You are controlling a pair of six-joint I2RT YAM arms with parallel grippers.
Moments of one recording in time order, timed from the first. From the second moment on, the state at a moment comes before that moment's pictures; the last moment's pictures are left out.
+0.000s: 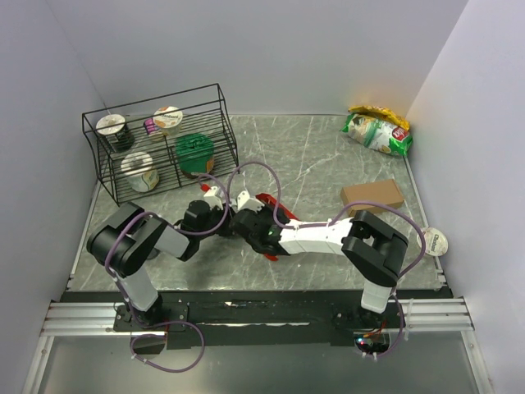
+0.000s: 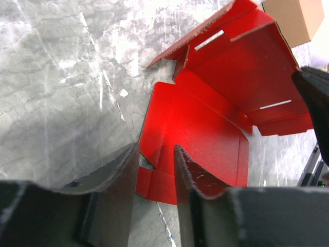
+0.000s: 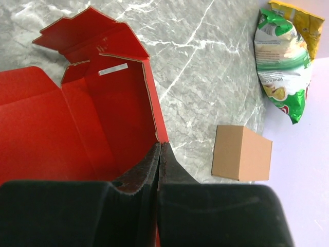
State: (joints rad) left arm -0.53 1.72 0.41 0.91 0.31 -0.65; right arm 1.08 1.77 1.04 -0.23 1.02 -0.07
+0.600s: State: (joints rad) left arm -0.41 1.67 0.63 0.81 0.36 -0.59; right arm 1.11 1.77 0.94 -0.08 1.11 -0.12
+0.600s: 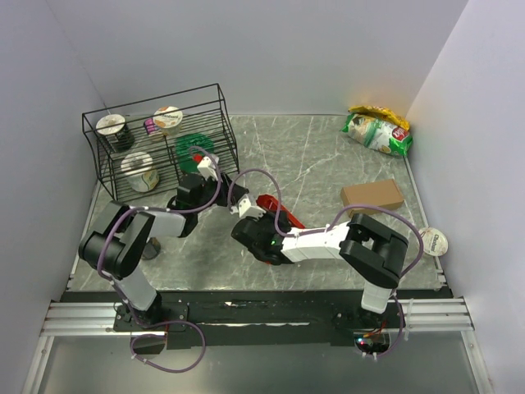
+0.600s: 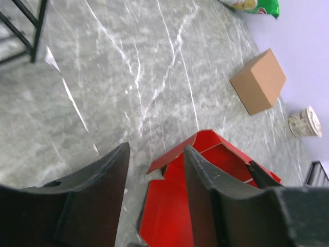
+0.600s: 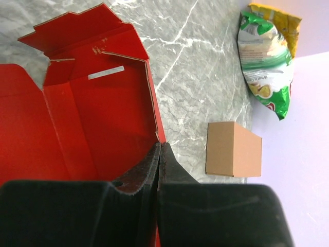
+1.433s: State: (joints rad) left arm -0.61 1.82 0.31 1.22 0.39 -0.82; right arm 1.23 1.79 0.96 -0.11 1.16 -0.07
